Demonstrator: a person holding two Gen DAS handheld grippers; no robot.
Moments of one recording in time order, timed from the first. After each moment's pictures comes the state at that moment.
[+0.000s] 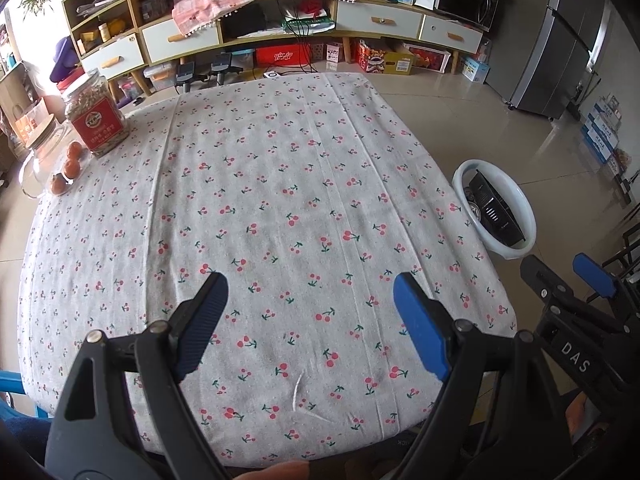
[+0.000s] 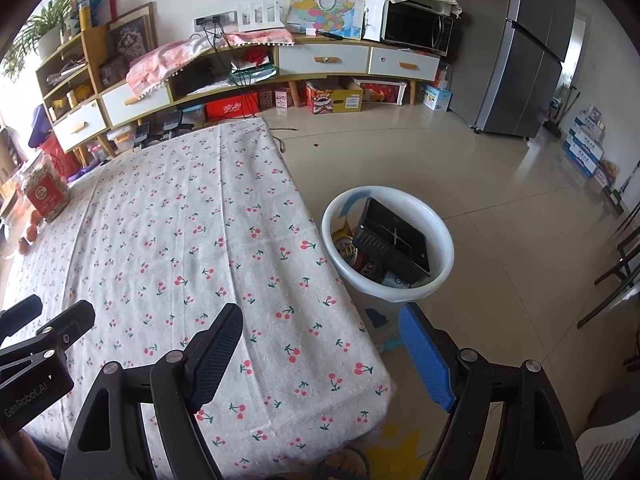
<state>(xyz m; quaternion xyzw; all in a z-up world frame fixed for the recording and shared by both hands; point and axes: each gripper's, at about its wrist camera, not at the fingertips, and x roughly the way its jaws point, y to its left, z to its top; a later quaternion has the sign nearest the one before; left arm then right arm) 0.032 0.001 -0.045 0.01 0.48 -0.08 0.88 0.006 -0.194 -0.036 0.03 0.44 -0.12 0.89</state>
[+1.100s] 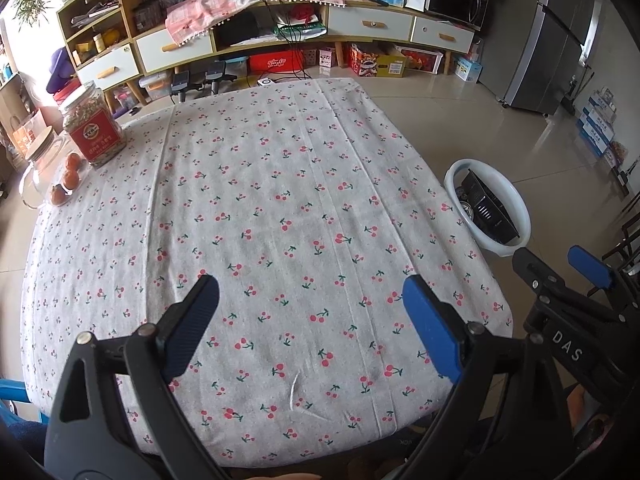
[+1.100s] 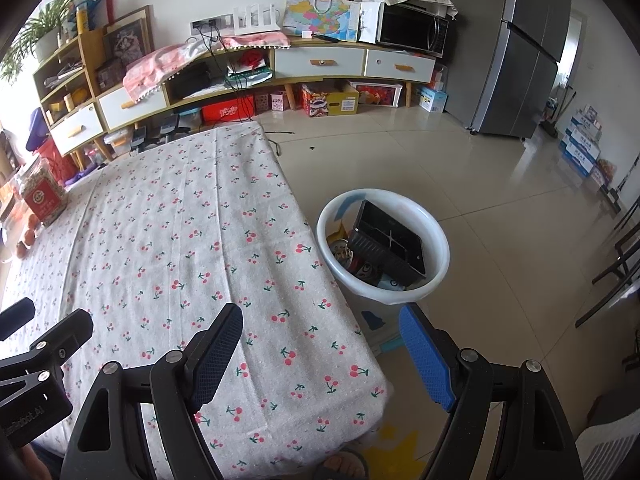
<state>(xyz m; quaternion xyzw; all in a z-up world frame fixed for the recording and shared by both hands) 0.026 -0.007 -0.039 0.02 0.47 -0.09 0.88 0.005 -0.197 -0.034 0.03 0.44 -0.13 0.89</state>
